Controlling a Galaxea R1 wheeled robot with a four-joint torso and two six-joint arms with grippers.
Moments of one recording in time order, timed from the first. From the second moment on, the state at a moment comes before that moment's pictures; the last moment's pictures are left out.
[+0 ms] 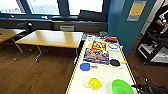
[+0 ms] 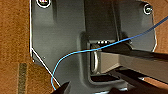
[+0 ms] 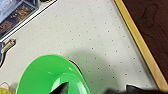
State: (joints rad) left arm 1.42 3.13 -2.83 -0.10 -0.07 0.11; right arm -0.58 2.11 -1.77 0.10 -0.24 0.56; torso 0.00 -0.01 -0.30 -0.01
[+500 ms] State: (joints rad) left arm 1.42 3.13 -2.83 -0.10 -0.06 0.10; right arm -0.63 2.21 -1.83 0.10 -0.23 0.57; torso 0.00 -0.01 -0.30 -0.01
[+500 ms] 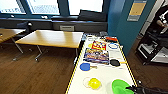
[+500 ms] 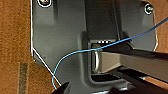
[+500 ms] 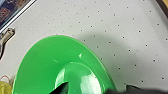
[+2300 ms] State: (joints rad) left arm 1.42 3.14 -2.83 -0.10 -0.10 0.11; right arm -0.46 1.70 -1.48 0.03 -0.50 0.57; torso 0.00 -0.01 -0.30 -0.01
